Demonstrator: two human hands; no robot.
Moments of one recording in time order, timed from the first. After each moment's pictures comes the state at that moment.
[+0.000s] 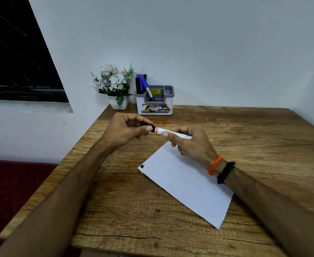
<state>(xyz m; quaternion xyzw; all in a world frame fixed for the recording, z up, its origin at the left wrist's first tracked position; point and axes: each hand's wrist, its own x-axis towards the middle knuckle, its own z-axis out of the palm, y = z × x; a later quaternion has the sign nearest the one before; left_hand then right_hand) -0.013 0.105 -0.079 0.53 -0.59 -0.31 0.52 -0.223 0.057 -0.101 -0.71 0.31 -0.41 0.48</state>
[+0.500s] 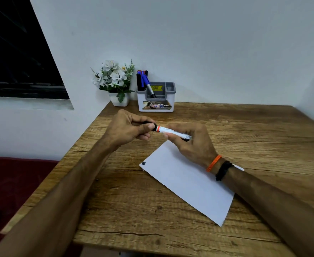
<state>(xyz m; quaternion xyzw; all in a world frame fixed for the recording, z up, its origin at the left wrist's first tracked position) -0.021 0.107 -0.076 0.57 -0.56 -0.33 0.50 -0.221 0.047 -0.114 -0.82 0.24 -0.46 0.23</state>
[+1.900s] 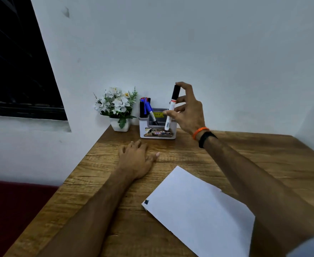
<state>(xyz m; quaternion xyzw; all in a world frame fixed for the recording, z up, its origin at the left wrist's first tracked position) -0.002 0.040 -0.127 0.77 -0.62 0.00 0.14 -0.155 -0.068 -0.030 -0.77 0.32 -0.52 0.18</state>
